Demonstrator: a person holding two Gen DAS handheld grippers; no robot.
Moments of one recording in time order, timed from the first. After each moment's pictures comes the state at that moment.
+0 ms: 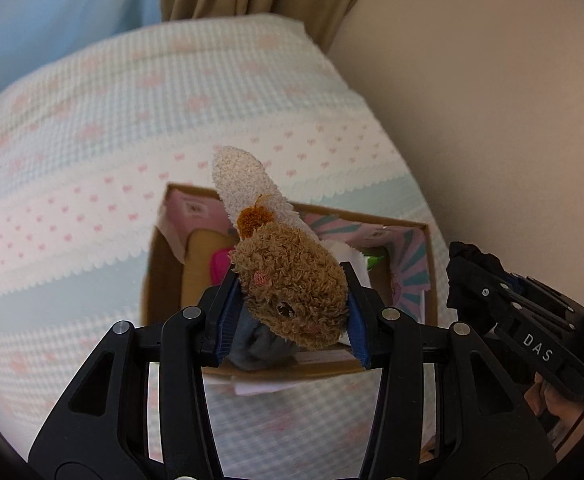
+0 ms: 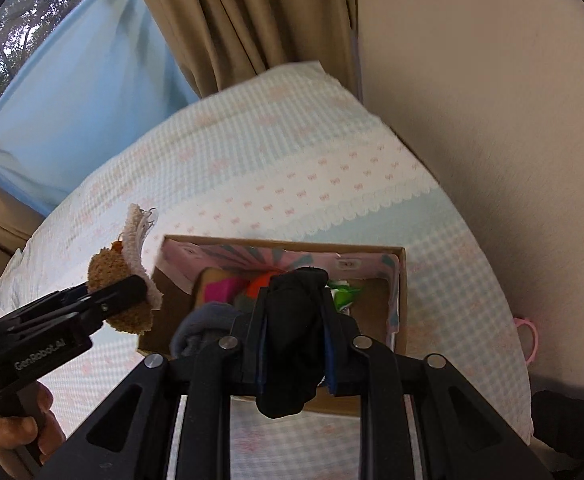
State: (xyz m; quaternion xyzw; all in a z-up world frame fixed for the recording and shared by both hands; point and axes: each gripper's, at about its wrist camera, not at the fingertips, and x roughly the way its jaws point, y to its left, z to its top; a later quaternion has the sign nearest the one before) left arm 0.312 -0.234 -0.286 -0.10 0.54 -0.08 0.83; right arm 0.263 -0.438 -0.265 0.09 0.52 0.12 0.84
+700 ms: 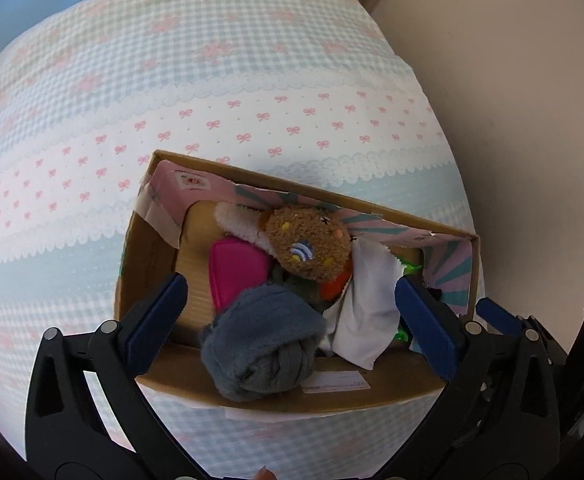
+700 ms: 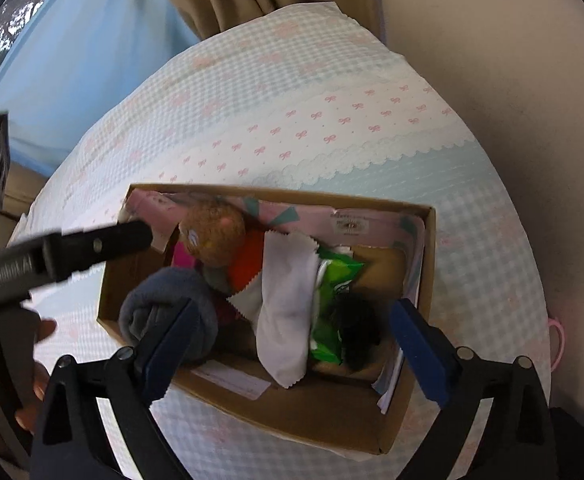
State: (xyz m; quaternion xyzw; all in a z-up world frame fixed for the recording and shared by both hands) left arm 0.357 -0.242 -0.337 -0.11 0.61 -0.03 0.78; right arm 0.281 -0.443 -0.336 0.08 0.58 0.16 0.80
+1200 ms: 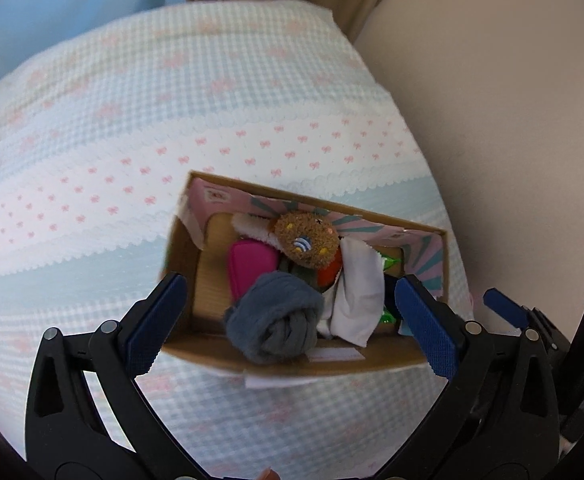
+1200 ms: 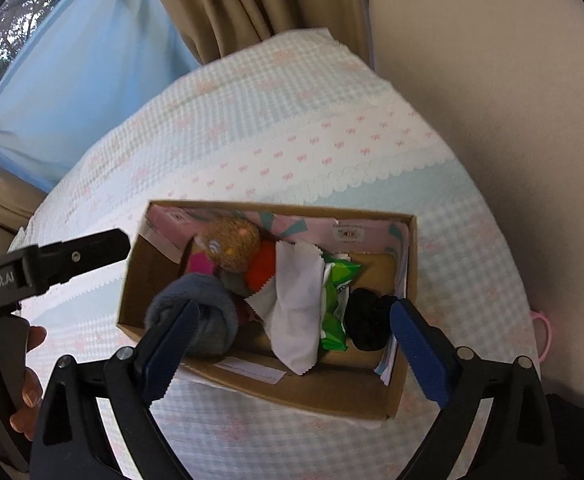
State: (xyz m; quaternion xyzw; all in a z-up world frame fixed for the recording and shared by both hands) left arm 0.317 -0.218 -0.271 -0.11 0.56 -0.05 0.82; right arm 0.256 -0.440 -0.282 0.09 0.54 0.13 0.83
